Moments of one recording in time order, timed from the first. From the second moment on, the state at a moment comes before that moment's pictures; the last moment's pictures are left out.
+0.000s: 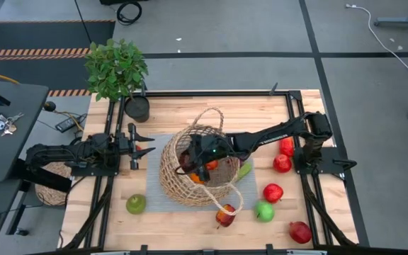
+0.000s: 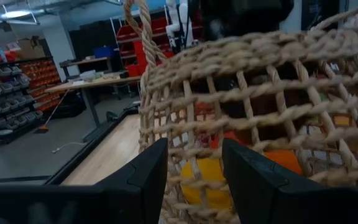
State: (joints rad) left arm 0.04 0.05 0.01 0.08 -0.12 0.17; right arm 0.07 1.87 1.28 0.11 -0.08 -0.11
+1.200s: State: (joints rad) left arm 0.04 0.07 0.01 0.08 -0.12 0.17; right arm 0.25 1.52 1.28 -0.20 0.00 -0.04
